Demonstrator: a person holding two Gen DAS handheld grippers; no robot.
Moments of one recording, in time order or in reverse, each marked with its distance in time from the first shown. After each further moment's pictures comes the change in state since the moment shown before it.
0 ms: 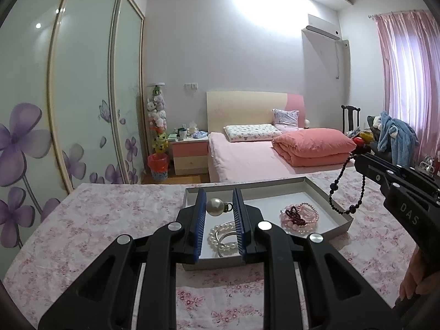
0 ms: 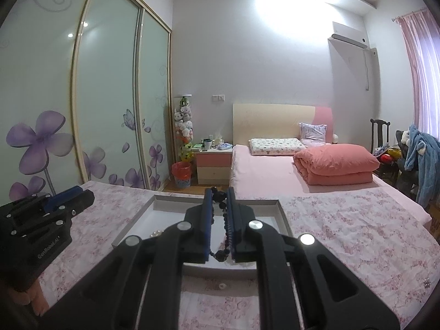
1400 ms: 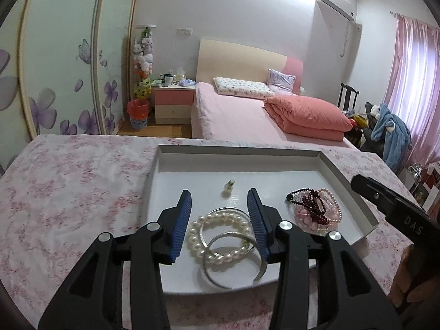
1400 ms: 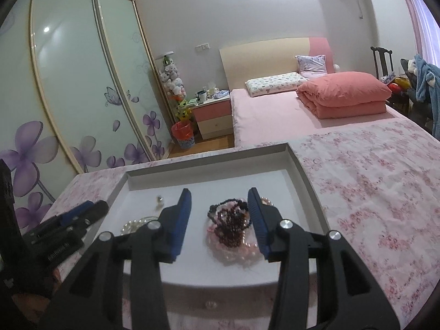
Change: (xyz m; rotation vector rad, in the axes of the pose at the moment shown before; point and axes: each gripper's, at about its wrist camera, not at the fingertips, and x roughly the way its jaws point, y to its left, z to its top) left arm 0.115 0.017 -0.015 -0.123 0.263 -0.105; right arm 0.127 -0.055 -0.034 0.222 0.291 0.046
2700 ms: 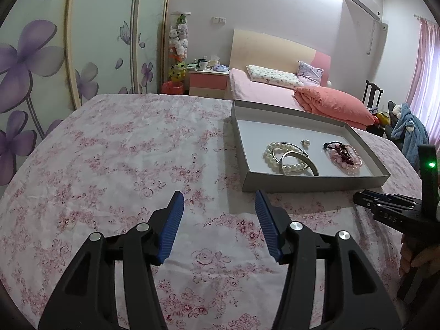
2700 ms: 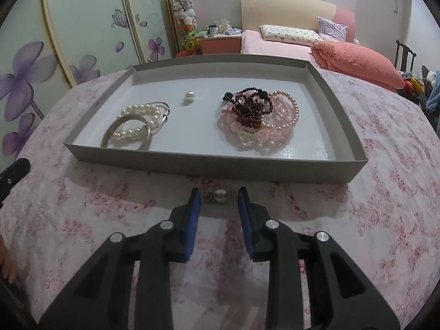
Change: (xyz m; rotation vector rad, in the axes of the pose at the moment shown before) left arm -0.080 0.066 -0.071 -0.067 0.070 0.133; right arm 0.011 0.029 -0.077 -0.197 0.349 -0.066
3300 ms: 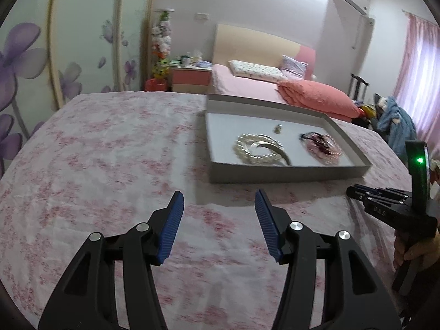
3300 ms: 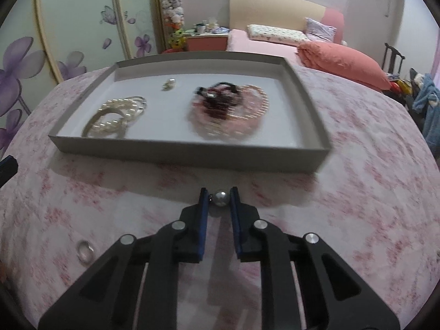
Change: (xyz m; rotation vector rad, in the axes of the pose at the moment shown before) left arm -0.005 -0.029 -0.005 0.040 0.028 -0.093; right arm -0.017 -0.035 -0.015 0.019 0.007 -0.097
